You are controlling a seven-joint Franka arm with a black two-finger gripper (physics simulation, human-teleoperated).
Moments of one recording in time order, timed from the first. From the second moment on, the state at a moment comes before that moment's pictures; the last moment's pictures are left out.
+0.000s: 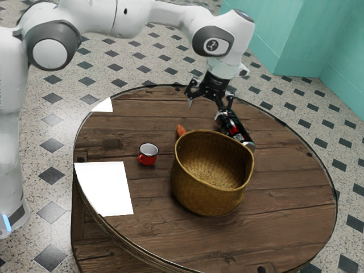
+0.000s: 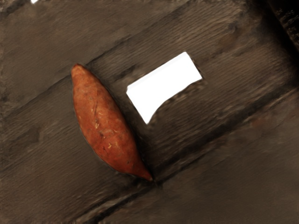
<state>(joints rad) 0.06 0.15 -0.04 -1.54 0.05 1.62 -0.95</state>
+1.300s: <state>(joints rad) 0.07 0.16 0.11 -1.81 -0.10 1.80 -1.40</state>
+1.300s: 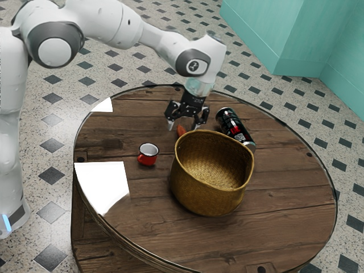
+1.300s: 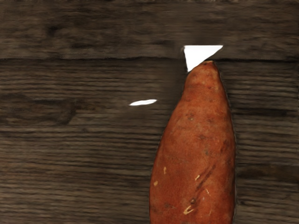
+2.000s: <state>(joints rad) 0.09 0.21 0.10 -1.81 -0.13 1.85 -1.39</state>
